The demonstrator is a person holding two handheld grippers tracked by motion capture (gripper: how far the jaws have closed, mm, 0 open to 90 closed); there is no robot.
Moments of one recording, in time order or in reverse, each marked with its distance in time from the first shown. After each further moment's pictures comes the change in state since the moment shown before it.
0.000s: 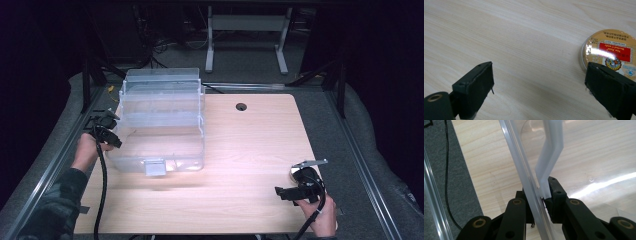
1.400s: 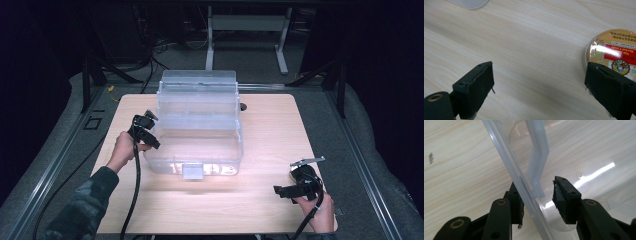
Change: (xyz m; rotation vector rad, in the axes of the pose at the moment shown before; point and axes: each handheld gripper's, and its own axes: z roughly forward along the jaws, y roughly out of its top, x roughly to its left) left arm -0.115 0.040 0.006 -0.026 -0.116 0.159; right arm -0.005 0.005 0.011 0.026 0.028 0.001
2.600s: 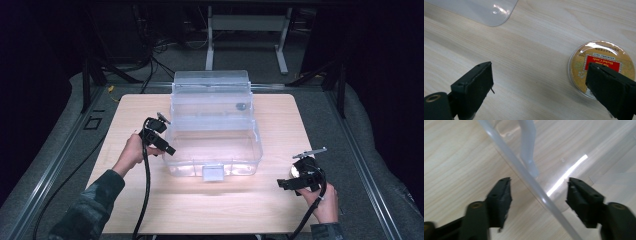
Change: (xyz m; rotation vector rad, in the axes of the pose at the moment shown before) left arm -0.028 -0.001 -0.012 -0.032 -0.174 0.112; right arm -0.019 0.018 -0.001 0.033 -0.005 -0.014
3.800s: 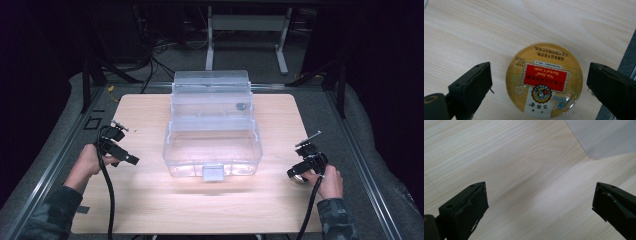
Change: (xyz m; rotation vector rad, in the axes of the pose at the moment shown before) left arm 0.057 -0.089 -0.051 0.003 0.065 -0.089; right arm -0.056 0.033 0.038 0.255 -0.110 0.031
